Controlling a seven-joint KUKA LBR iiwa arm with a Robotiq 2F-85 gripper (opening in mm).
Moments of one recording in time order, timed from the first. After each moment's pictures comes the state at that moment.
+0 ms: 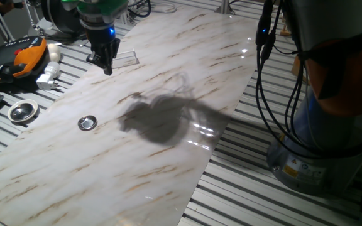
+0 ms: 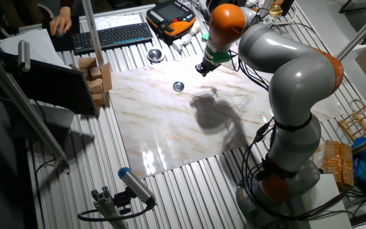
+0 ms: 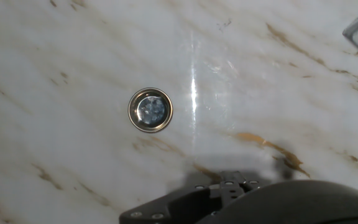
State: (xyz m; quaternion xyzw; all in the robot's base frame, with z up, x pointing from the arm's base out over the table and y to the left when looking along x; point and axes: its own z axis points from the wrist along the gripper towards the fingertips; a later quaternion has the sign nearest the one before) arm 0.604 0.072 0.195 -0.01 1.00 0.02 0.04
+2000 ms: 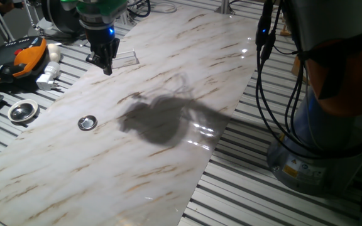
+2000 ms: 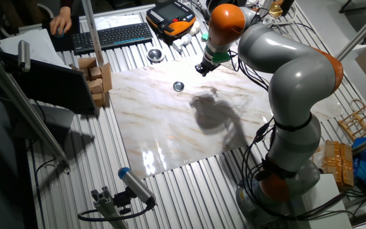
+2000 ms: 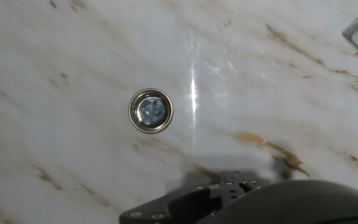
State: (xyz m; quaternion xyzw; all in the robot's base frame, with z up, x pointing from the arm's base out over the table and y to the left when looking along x) arm 0.604 0.072 0.195 -0.01 1.00 0.02 0.04
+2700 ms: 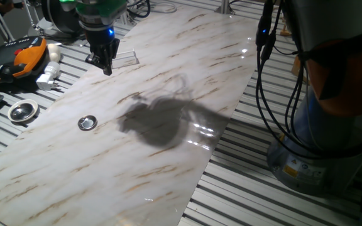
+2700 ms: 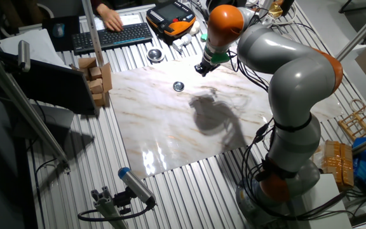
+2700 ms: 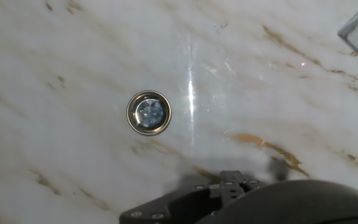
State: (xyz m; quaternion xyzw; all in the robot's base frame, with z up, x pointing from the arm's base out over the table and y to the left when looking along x) arm 0.605 0.073 0.195 0.00 1.00 0.01 0.05
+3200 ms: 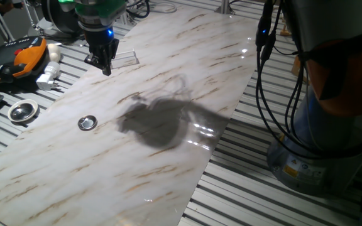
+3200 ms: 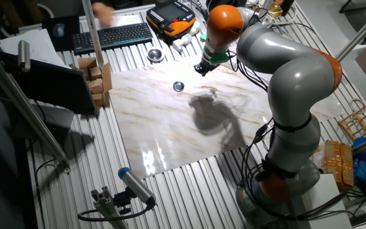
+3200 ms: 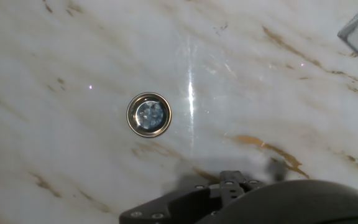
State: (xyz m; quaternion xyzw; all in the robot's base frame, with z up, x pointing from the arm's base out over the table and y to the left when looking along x) arm 0.607 0.075 0.196 0.00 1.00 0.01 0.05
